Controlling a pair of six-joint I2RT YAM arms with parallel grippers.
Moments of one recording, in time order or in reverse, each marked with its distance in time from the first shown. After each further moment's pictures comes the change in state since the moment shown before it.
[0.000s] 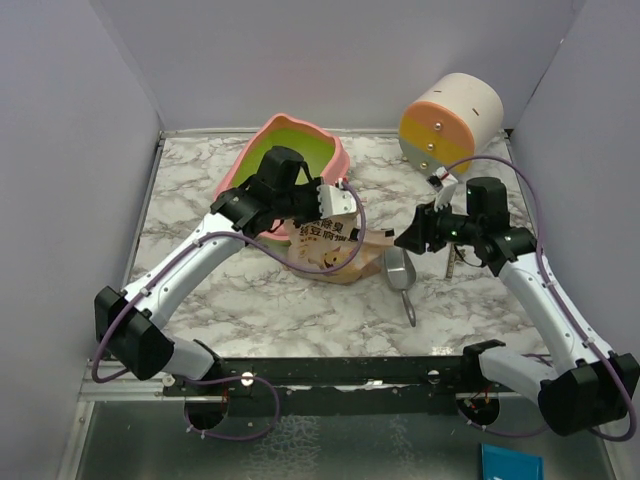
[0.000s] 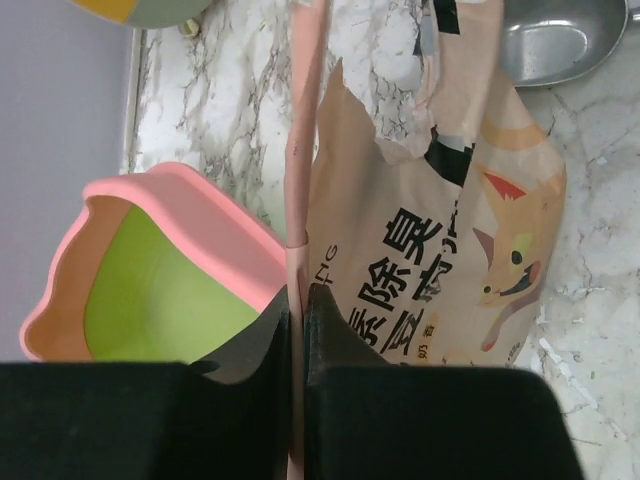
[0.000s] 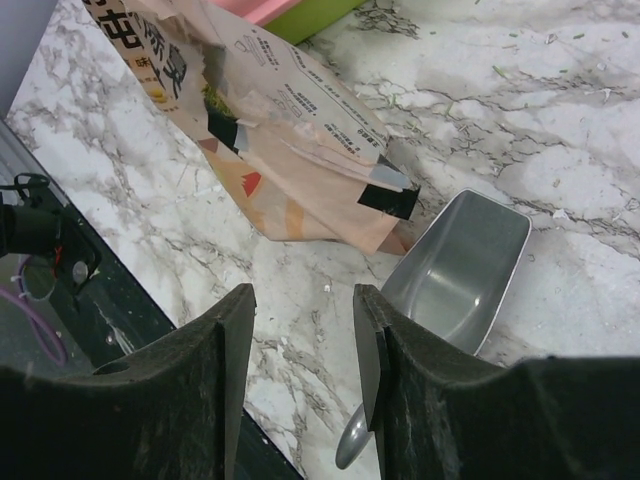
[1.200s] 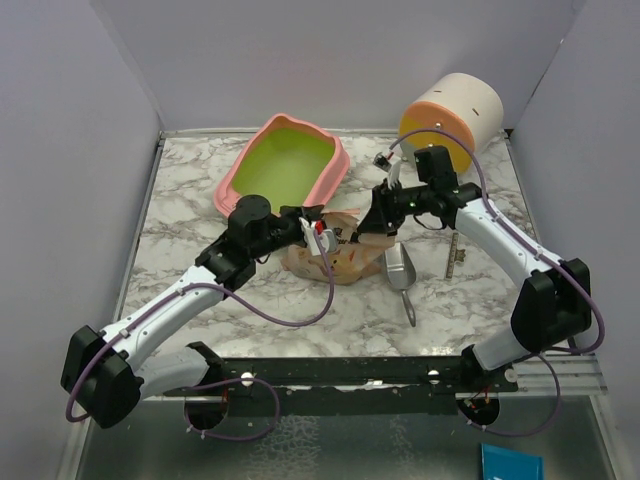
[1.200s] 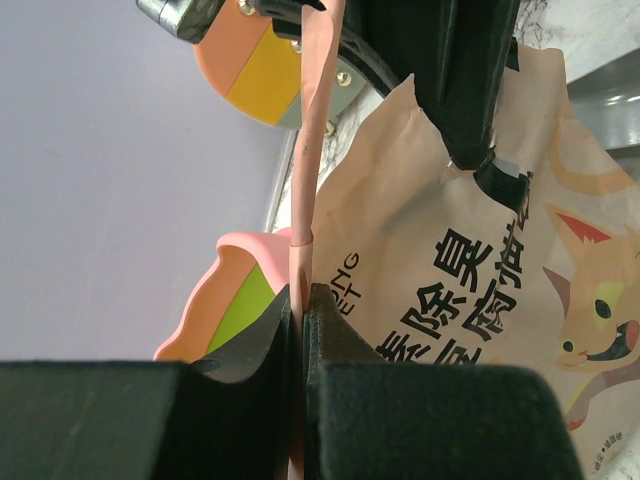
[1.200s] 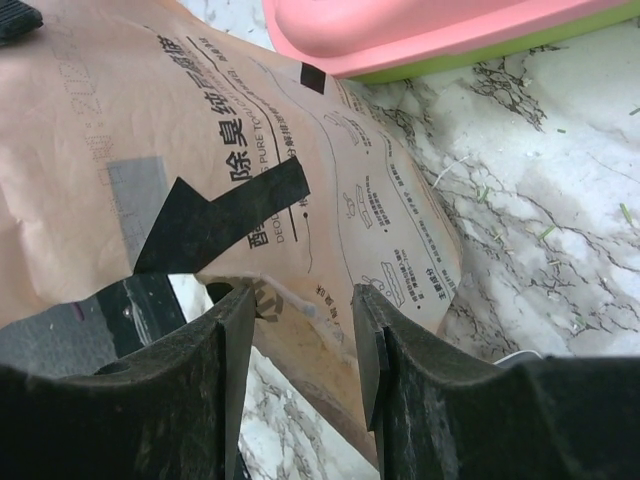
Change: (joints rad) left arm -0.029 -0.309 -0.567 0.719 -0.029 0.075; right arm 0.140 0.460 0.272 0.060 -0.188 -0.115
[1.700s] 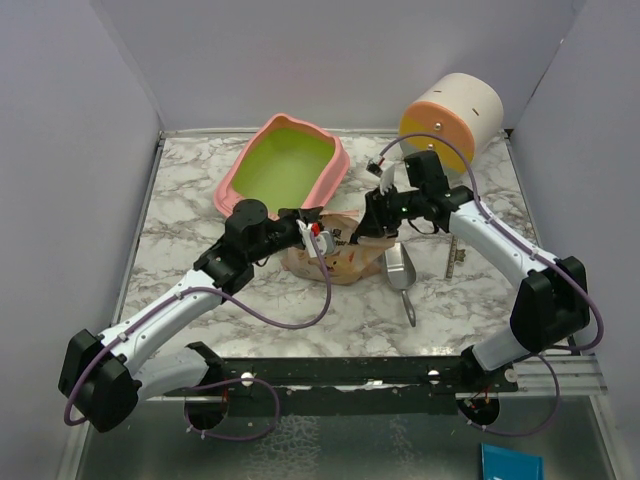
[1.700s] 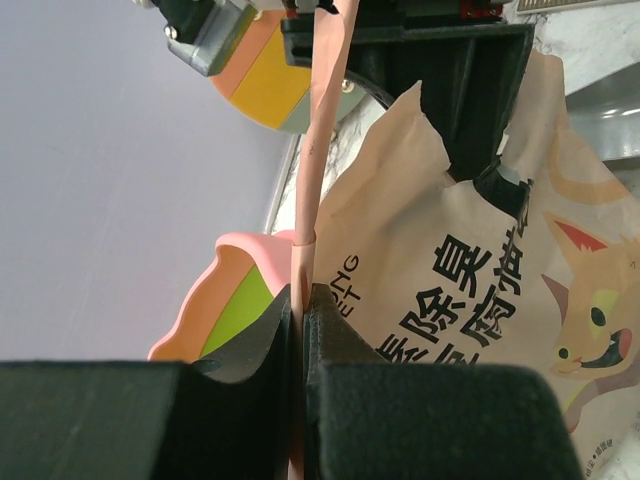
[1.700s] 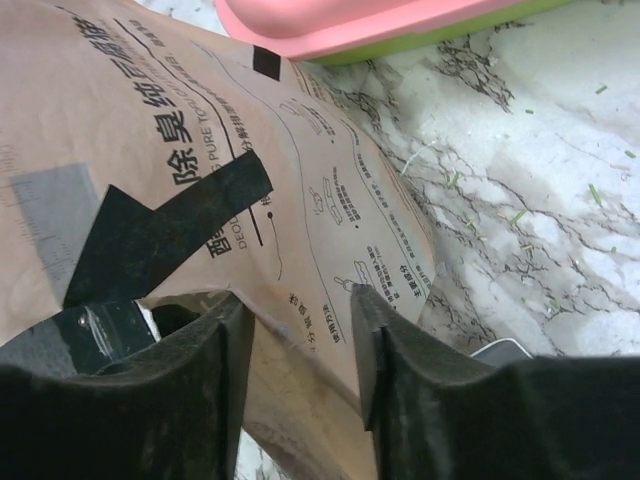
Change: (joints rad) left arm 0.000 -0.025 -0.038 0.043 0.000 -0.029; right arm 0.046 0.015 0.002 0.000 0.134 -0.019
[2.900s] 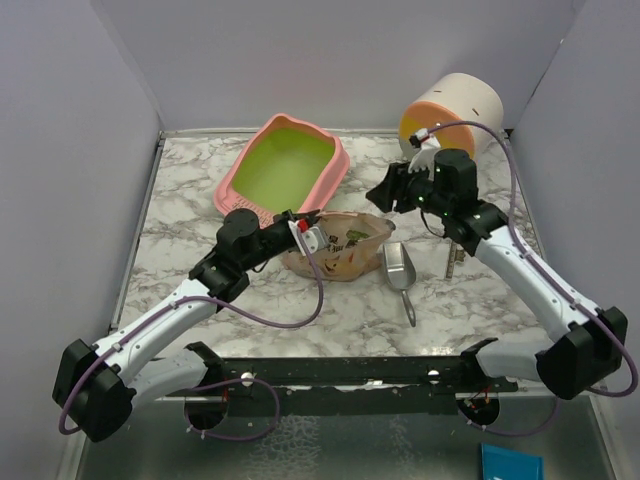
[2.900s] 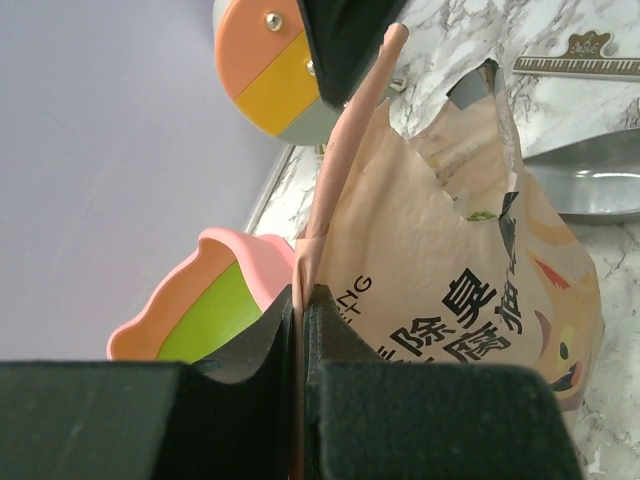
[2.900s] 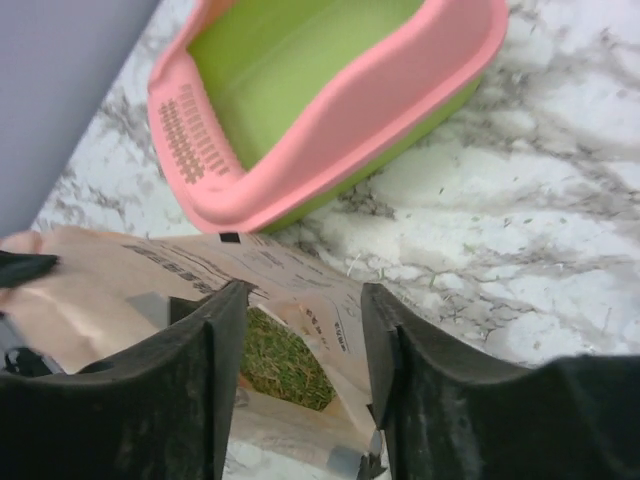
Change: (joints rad) left arm -0.001 -0.064 -0.073 0.092 -0.012 -0.171; right arm 0.040 -0.222 -0.111 0.261 0.391 0.351
